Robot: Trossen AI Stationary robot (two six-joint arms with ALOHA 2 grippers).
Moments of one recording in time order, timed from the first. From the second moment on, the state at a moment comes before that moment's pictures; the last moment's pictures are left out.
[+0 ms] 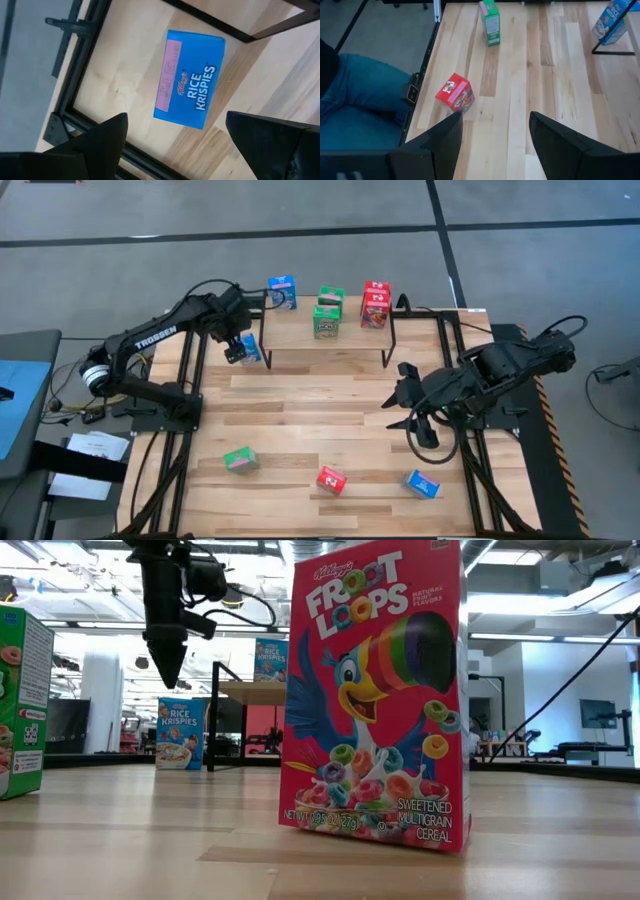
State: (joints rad) left arm 0.73 1.30 1.11 -1.05 -0.21 0.28; right arm 0.40 1.27 1.56 -1.02 0.13 0.27
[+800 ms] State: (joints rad) left arm 0.78 1.42 1.11 -1.03 -0.10 0.34; right arm 0.40 1.27 1.56 -1.02 0.13 0.28
